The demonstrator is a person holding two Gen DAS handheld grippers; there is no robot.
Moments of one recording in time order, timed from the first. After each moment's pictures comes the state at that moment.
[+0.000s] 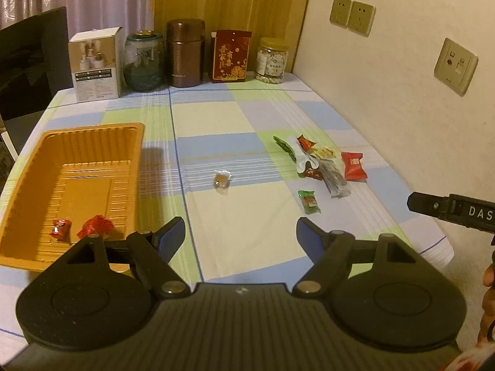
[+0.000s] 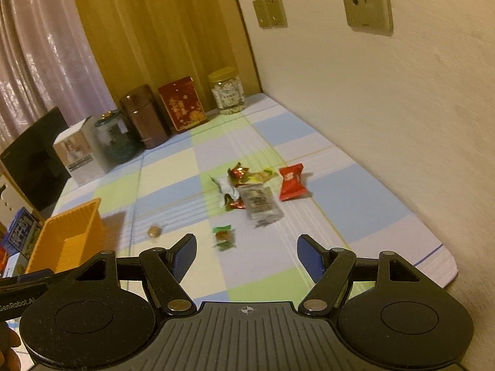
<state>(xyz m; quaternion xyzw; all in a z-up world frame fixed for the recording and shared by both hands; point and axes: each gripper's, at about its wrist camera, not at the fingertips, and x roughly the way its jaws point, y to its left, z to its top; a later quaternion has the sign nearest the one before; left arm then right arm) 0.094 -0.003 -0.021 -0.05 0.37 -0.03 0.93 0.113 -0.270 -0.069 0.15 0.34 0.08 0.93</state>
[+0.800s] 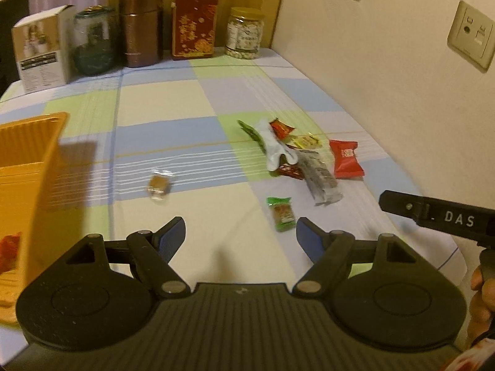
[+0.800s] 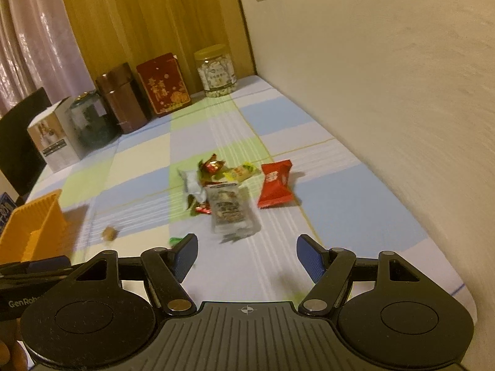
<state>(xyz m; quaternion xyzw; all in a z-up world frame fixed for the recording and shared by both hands) 0.188 -0.062 -0.084 -0.04 0.40 -0.06 0.92 0.196 -0.293 -0.127 0.13 0.36 0.09 0.92</state>
